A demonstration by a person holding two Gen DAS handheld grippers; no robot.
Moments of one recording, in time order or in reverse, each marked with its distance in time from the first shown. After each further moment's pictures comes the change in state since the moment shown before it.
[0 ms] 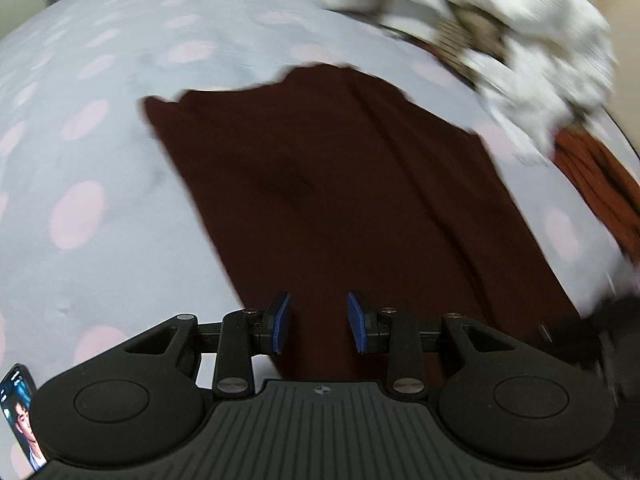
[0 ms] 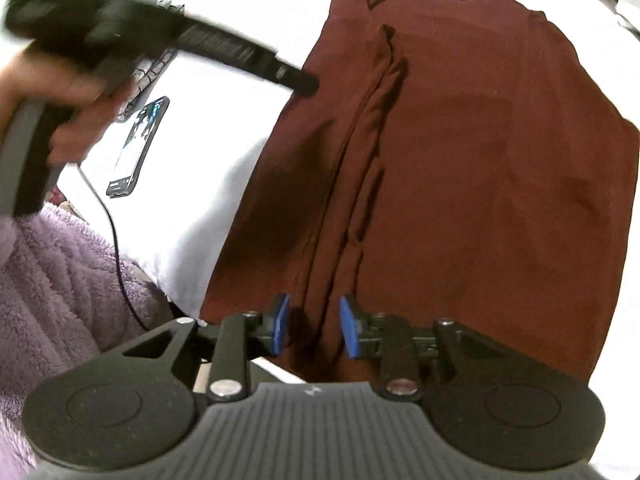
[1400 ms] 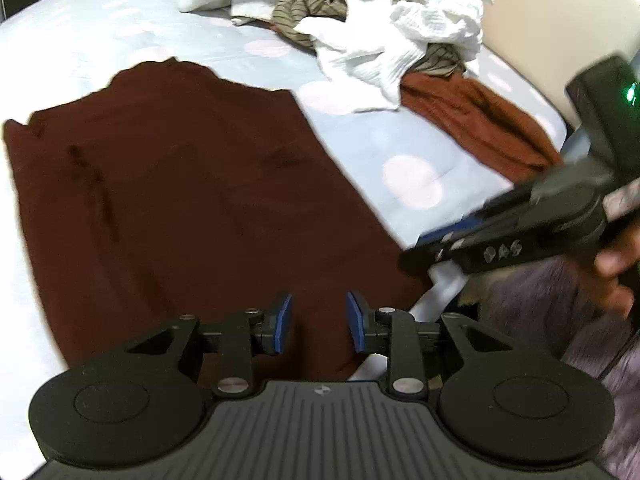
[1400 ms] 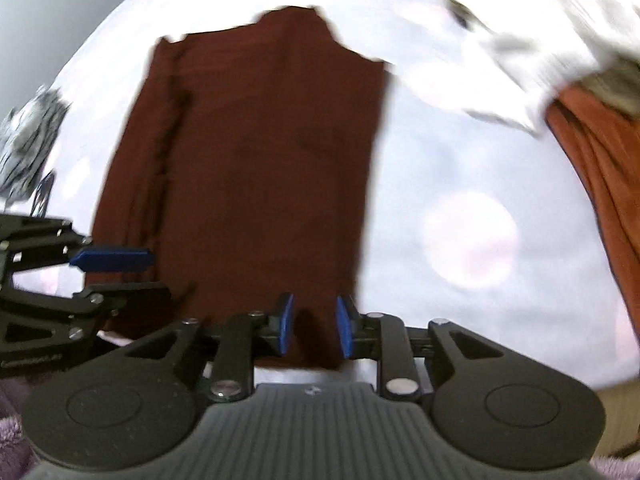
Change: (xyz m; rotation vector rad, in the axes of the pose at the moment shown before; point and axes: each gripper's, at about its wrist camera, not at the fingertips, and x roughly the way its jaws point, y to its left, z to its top) left arm 0.016 -0.155 -0.043 0.081 -0.039 -0.163; right arm -0.050 -0.097 -0.048 0.298 -0.112 -0.234
